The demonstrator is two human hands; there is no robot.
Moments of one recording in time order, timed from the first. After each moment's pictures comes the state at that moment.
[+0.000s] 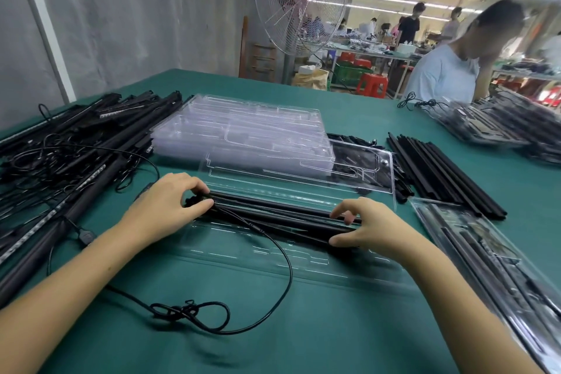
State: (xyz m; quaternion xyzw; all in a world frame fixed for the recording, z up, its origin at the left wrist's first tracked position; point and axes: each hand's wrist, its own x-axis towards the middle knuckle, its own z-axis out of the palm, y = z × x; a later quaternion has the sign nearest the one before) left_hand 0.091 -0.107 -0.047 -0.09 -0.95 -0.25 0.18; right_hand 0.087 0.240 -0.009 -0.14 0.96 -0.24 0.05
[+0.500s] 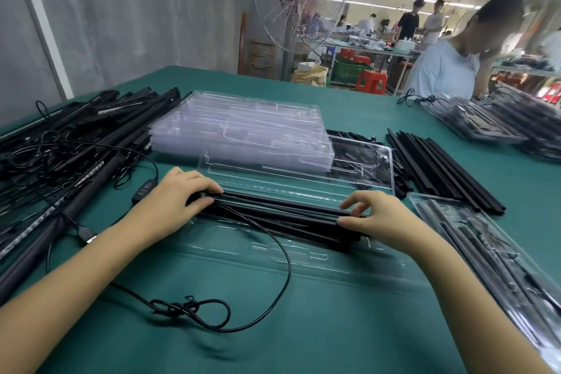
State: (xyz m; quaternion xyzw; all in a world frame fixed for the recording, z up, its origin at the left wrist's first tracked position) left_hand 0.093 -0.099 -0.044 -0.16 -0.95 -0.22 0.17; right_hand 0.092 0.247 -0.003 -0.10 0.96 -0.28 0.03
